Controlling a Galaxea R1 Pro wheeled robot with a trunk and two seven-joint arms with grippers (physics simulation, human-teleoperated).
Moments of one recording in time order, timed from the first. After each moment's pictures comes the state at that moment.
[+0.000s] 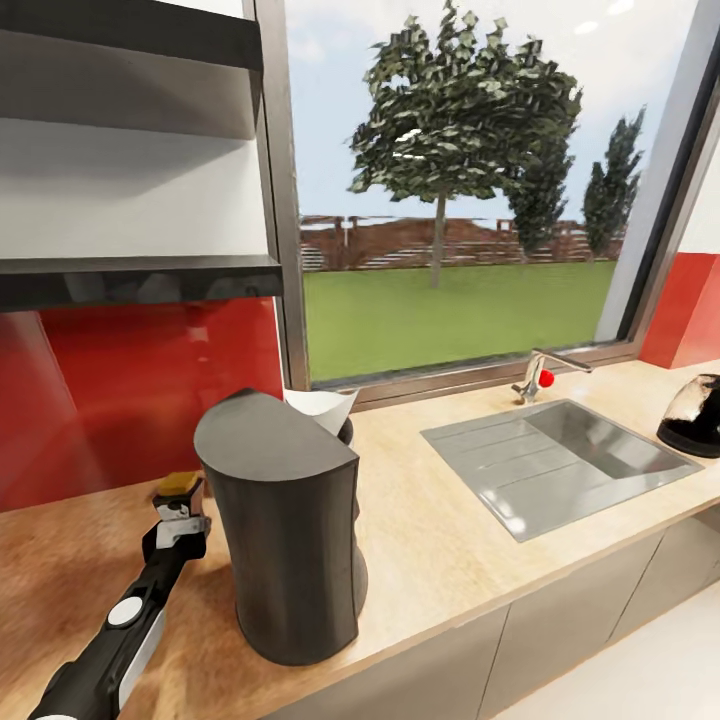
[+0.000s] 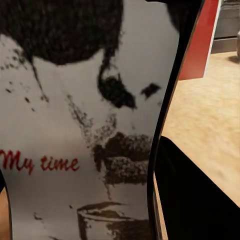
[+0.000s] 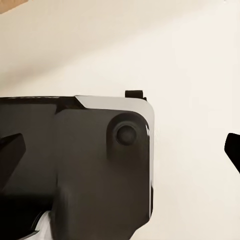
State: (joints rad) left arm -0.42 0.15 0.08 -0.80 0.07 -0.22 -0.03; right arm -0.17 -0.06 -0.20 -0.04 0.16 -0.03 0.13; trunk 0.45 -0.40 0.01
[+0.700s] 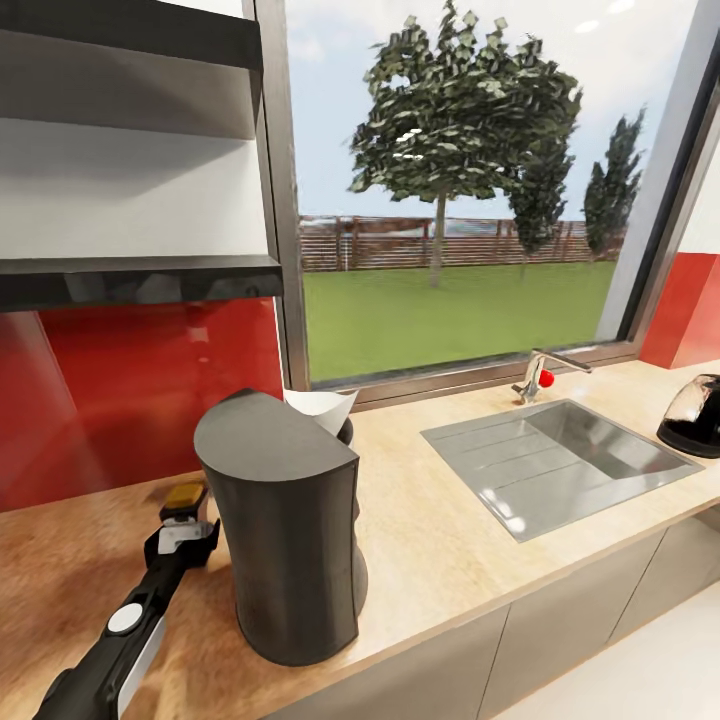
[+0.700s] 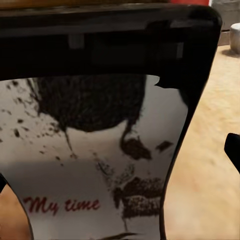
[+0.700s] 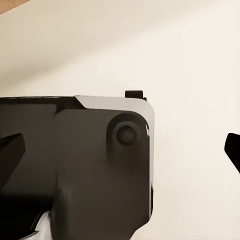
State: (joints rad) left arm -0.40 0.15 0.08 -0.80 0.06 -0.23 -0.04; right arm -0.17 -0.06 -0.20 -0.04 0.16 -0.03 0.13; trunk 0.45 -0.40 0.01
